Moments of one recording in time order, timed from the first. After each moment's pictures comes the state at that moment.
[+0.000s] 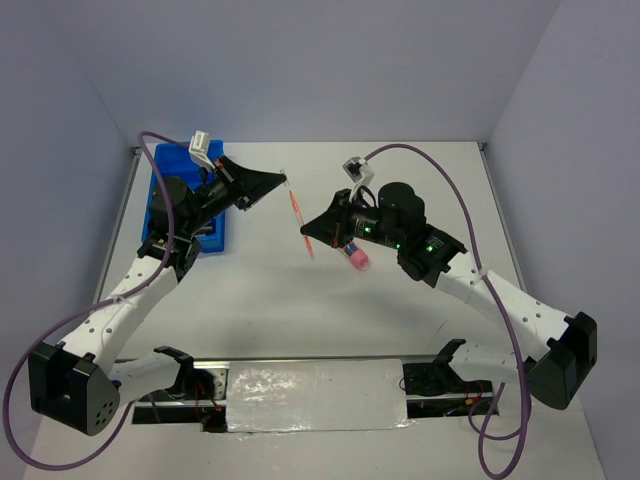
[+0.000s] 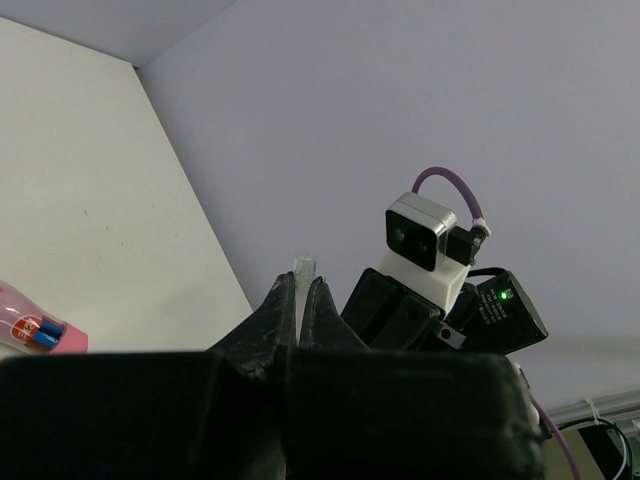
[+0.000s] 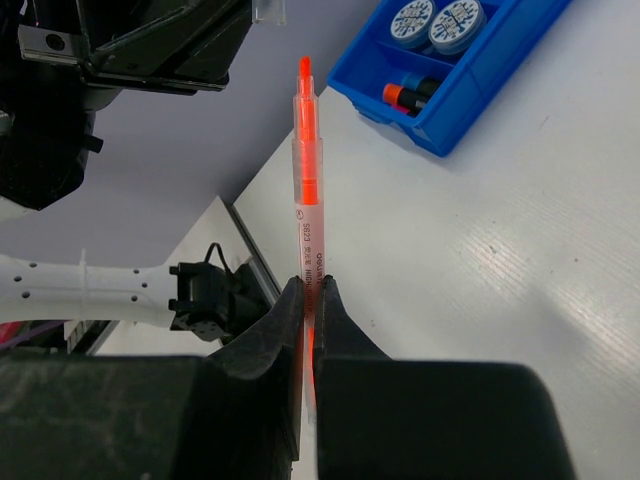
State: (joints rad) left arm -0.32 1.12 0.92 0.38 0.50 -1.16; right arm 0.74 1.16 1.05 -0.06 -0.34 0.59
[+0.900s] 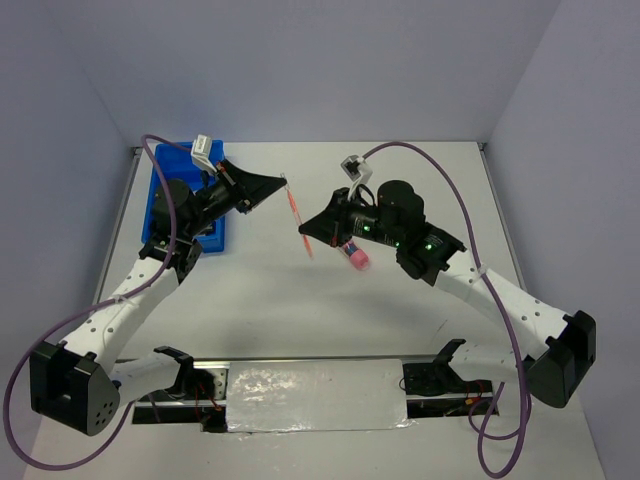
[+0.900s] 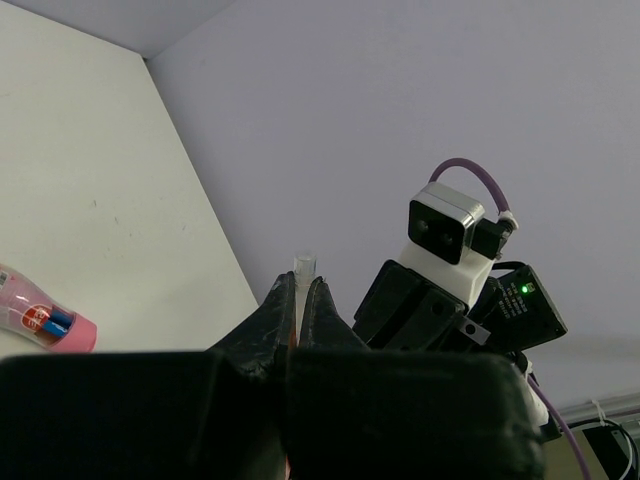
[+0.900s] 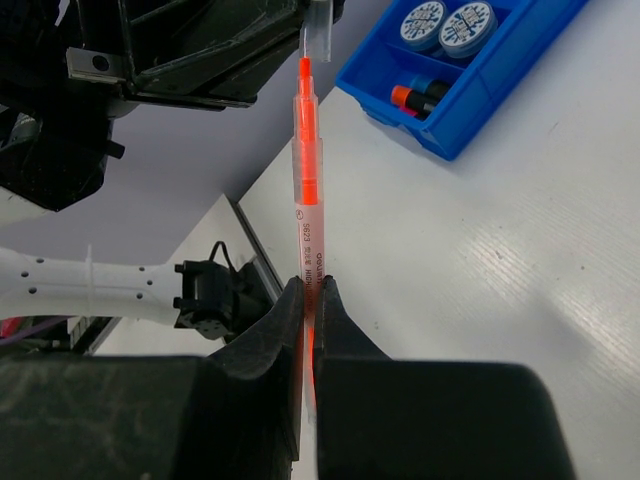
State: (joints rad) left arm -0.32 1.11 0.89 0.39 0.51 -1.16; right arm 0.74 1.17 1.06 -0.05 -0.35 0.58
